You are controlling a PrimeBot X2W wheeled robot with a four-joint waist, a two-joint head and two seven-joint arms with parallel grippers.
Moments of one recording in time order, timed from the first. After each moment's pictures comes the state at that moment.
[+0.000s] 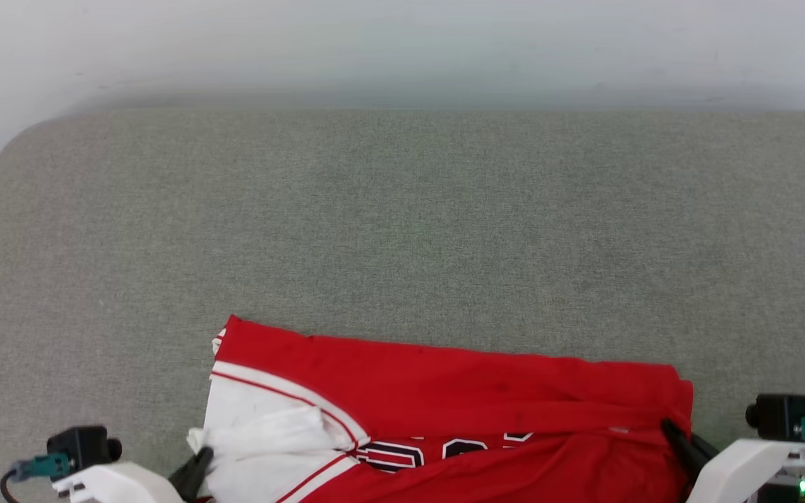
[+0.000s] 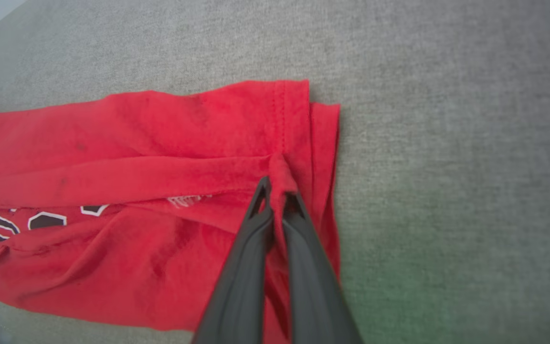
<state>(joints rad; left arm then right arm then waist) 0.07 0.50 -0.27 0.05 -1.03 0.13 0.22 0.05 -0.17 -0.03 0.11 0.45 0.13 0.37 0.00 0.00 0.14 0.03</state>
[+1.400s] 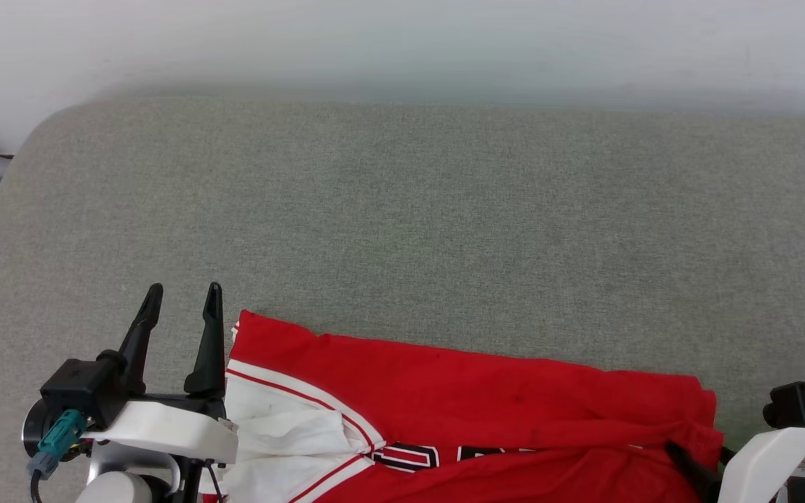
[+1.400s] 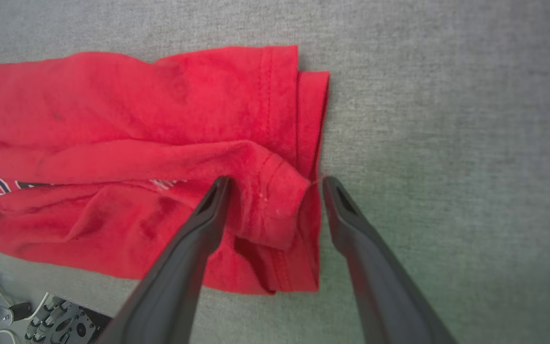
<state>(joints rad) -0.08 0.41 -0.27 -0.03 -0.55 0.17 -0.26 0.09 -0.19 -0.11 -0.02 0.45 0.13 0.69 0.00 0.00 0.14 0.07</state>
